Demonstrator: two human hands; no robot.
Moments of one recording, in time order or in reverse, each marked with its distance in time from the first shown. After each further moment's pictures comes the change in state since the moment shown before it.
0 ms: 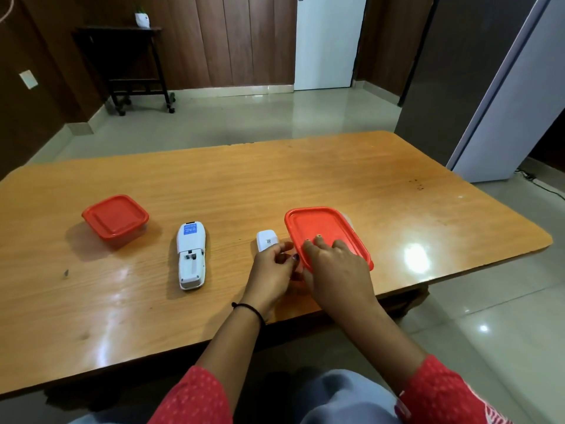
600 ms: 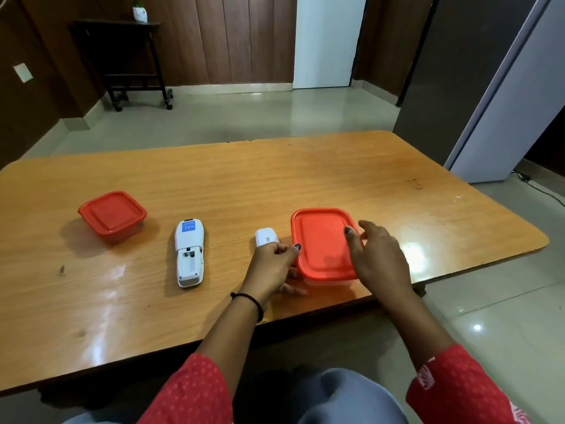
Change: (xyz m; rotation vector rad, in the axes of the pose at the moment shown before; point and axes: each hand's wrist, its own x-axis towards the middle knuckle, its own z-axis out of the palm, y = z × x) left_hand 0.003 0.008 -0.002 0.017 -0.028 -0.112; right_hand 0.012 0.057 0.007 0.443 0.093 0.478
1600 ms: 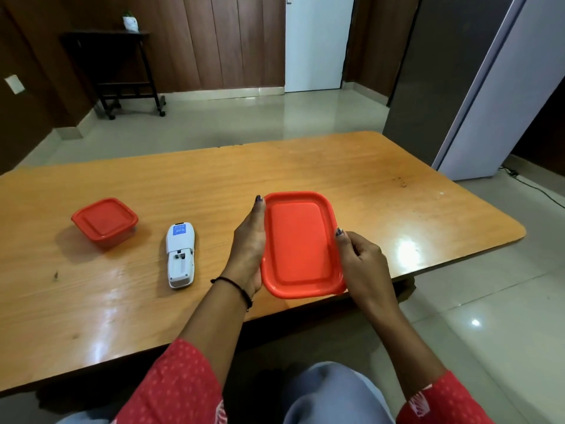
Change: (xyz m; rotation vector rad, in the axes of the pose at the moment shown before) left_hand -0.015 0.037 0.006 -0.343 0.031 0.081; right_hand -0.034 0.002 -0.010 0.564 -0.015 -0.094
